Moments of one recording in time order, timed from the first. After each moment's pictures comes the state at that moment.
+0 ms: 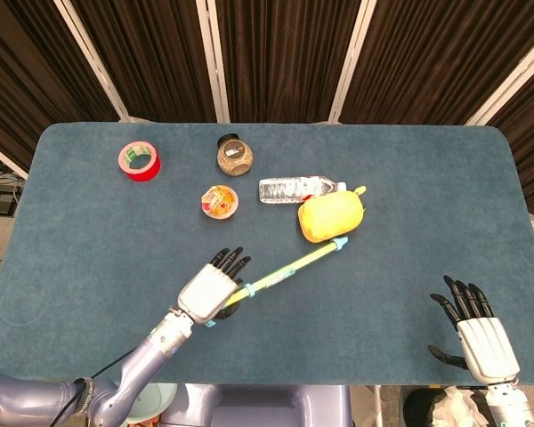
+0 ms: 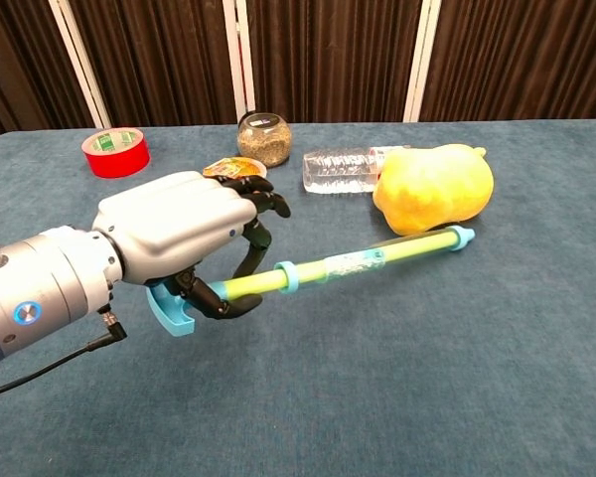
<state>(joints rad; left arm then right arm) -0.72 -1.67 -0.05 -1.69 1.28 1.11 0.80 0.05 -1.22 -0.04 -1.51 -1.67 1.51 -0.07</state>
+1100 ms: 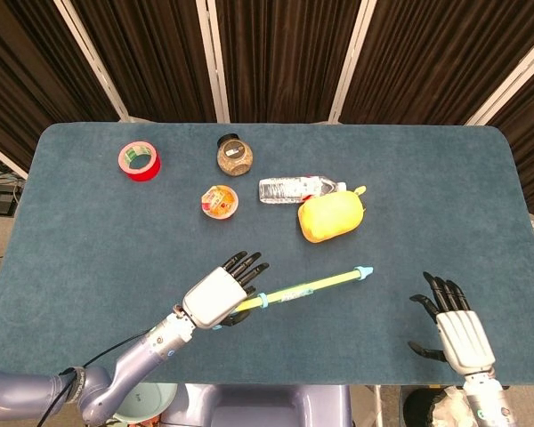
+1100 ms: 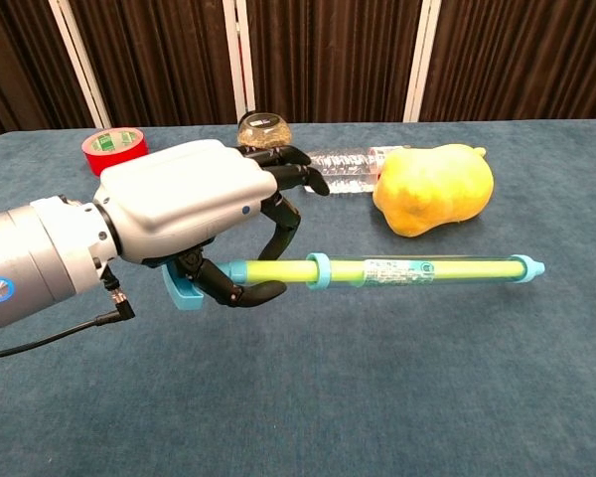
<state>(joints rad) -0.76 -1.60 -0.04 -1.69 1.49 1.09 0.61 0.09 -1.26 -0.01 -1.63 -1.59 1.41 -0.13</state>
